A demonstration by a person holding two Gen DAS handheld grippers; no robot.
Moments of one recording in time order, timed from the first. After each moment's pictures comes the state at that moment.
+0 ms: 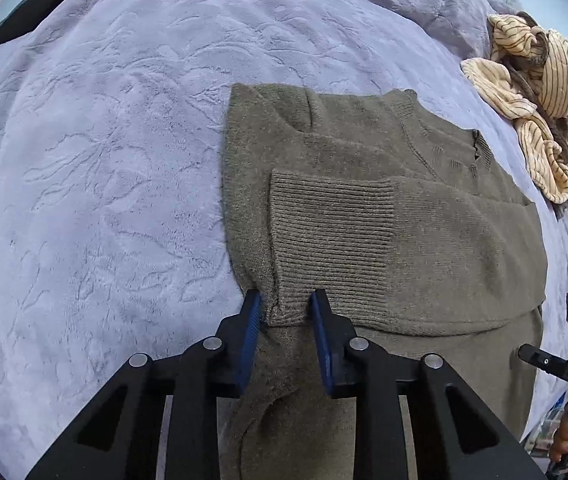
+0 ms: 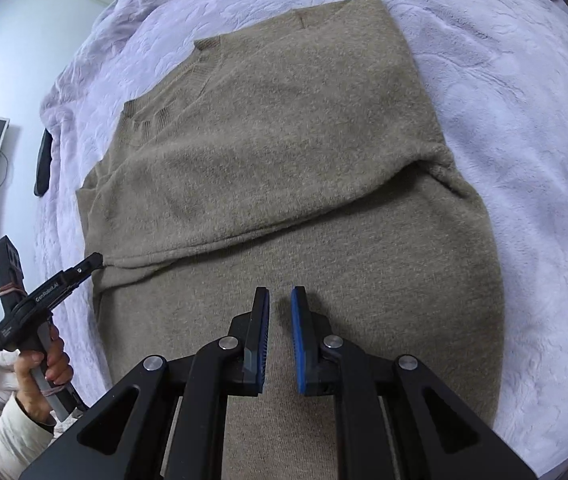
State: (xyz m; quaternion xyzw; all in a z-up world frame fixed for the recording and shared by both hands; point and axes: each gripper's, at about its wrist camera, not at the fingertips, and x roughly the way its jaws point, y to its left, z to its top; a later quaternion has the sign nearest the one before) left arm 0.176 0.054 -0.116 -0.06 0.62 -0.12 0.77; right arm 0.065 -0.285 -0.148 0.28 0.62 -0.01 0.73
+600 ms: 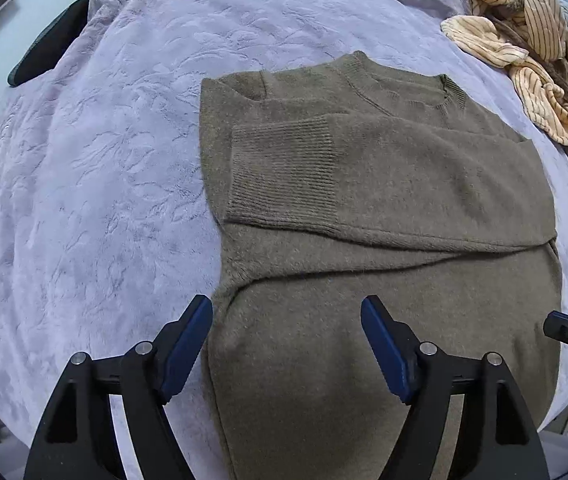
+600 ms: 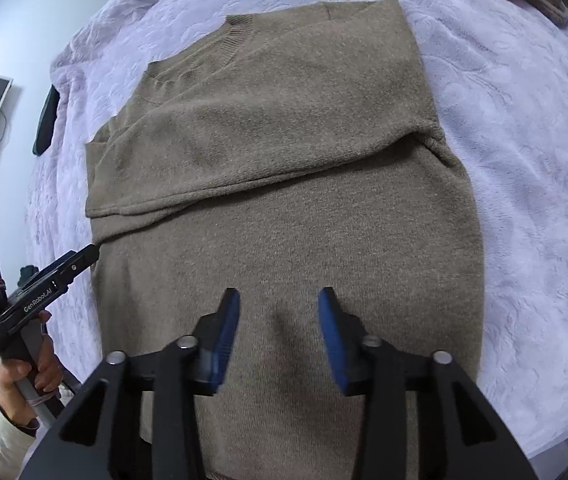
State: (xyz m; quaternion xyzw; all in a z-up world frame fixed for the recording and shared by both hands) left arm 0.109 0.011 -0.077 0.04 0.63 -0.08 0.77; right arm 0.040 -0.267 -0.120 0.22 0.65 0.01 0.73
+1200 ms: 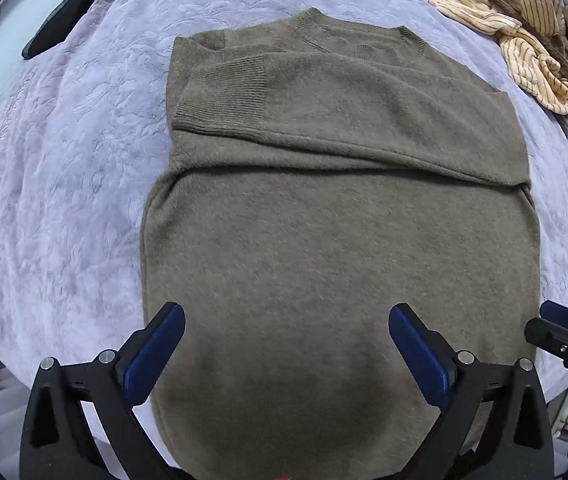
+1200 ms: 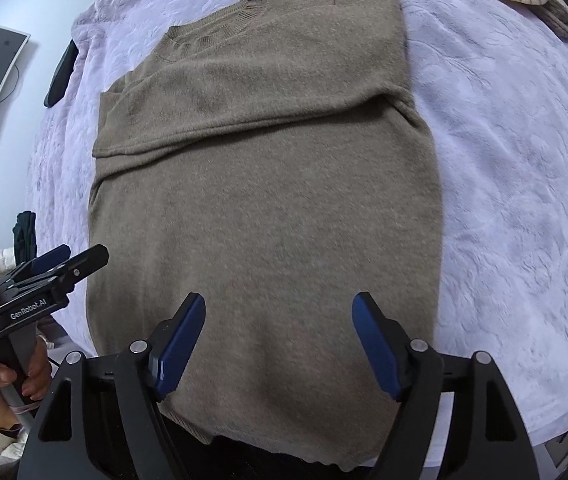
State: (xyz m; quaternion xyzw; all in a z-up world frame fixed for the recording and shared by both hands) left arm 0.035 -0.053 -0.060 0.04 0.66 -0.04 0.74; right arm -0.005 -0.282 -0.106 0.17 0.67 0.05 0.72
